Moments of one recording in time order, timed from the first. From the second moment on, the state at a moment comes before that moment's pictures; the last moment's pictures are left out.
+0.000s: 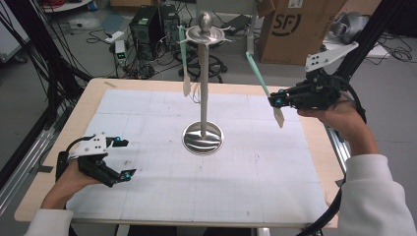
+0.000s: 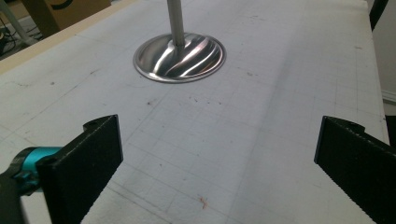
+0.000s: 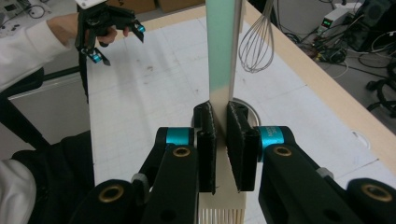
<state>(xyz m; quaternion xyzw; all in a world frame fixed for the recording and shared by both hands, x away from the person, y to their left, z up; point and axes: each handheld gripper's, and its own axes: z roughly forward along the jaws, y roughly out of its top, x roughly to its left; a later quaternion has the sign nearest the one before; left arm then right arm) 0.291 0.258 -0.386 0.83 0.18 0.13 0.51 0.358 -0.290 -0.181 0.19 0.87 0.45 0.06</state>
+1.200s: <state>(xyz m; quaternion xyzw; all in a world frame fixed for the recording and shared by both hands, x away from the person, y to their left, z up) 0.291 0.264 -0.386 0.82 0.19 0.12 0.52 0.390 -0.257 -0.172 0.18 0.87 0.45 0.07</state>
